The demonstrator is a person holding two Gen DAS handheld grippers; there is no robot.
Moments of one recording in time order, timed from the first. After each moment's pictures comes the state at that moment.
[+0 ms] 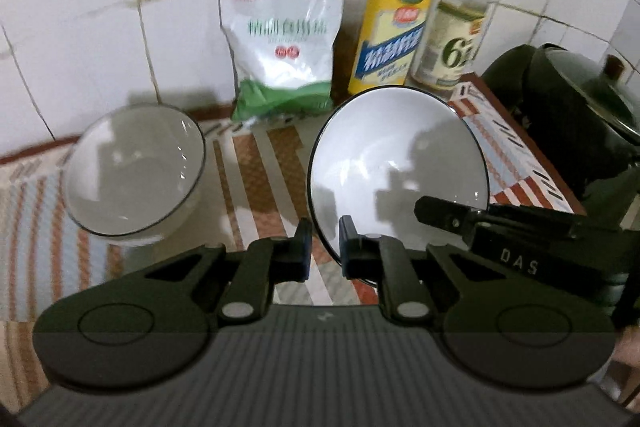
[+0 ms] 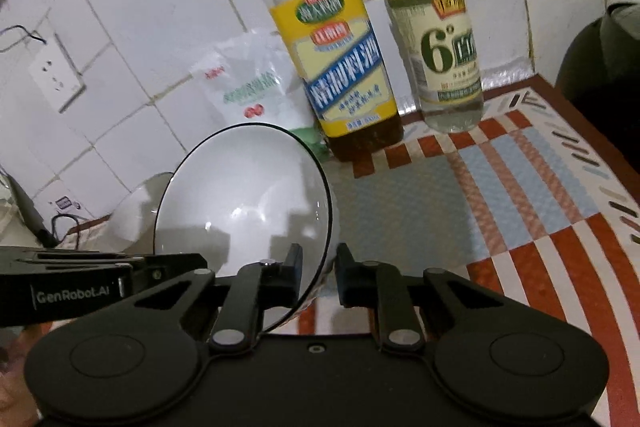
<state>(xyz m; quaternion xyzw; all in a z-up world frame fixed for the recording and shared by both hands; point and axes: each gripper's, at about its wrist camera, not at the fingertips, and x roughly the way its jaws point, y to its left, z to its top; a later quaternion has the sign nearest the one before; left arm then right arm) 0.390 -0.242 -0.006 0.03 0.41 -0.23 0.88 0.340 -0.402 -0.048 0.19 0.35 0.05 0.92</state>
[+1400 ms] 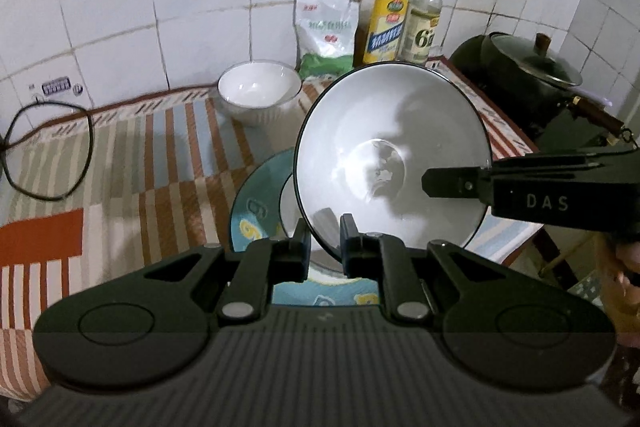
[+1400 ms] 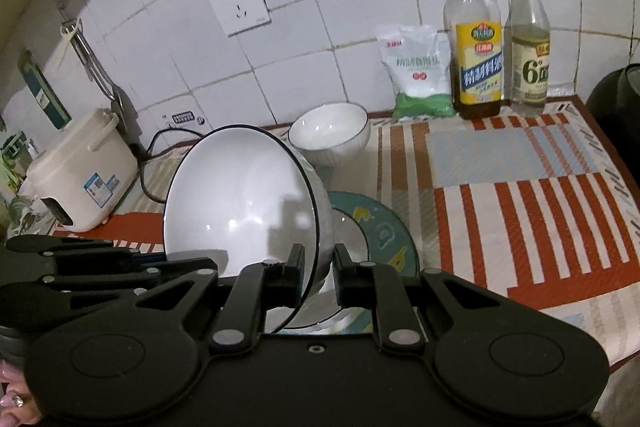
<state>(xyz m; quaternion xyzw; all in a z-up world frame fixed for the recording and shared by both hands) 0.221 -0.089 0.057 0.04 0.40 -0.24 0.88 0.201 -0.258 0.050 0.12 0.40 0.11 0.90</state>
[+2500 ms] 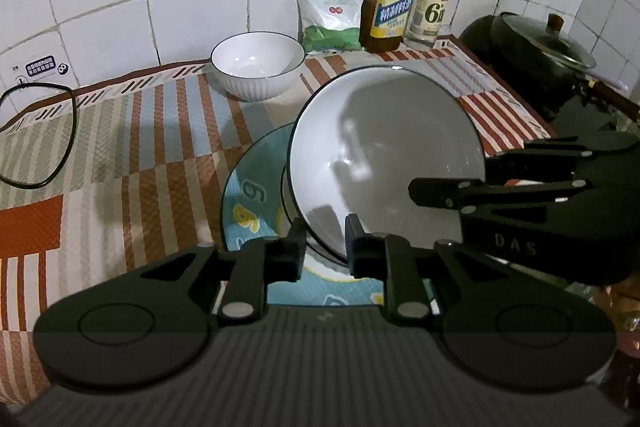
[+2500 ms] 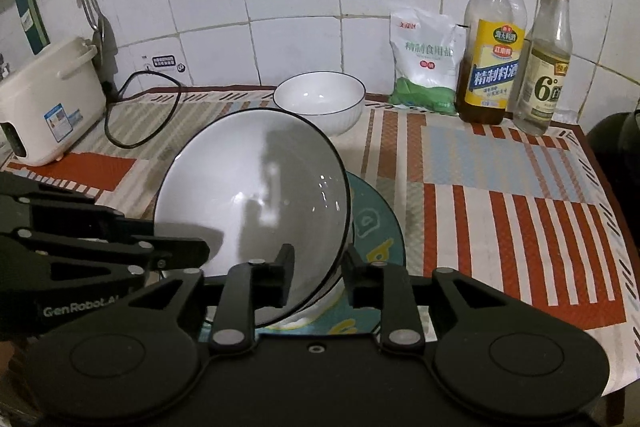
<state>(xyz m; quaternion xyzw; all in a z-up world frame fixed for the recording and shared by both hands) 0.241 -0.092 0.021 0.04 0.41 -0.24 0.88 0.217 -0.236 0.019 0.01 0.41 0.09 0.91</state>
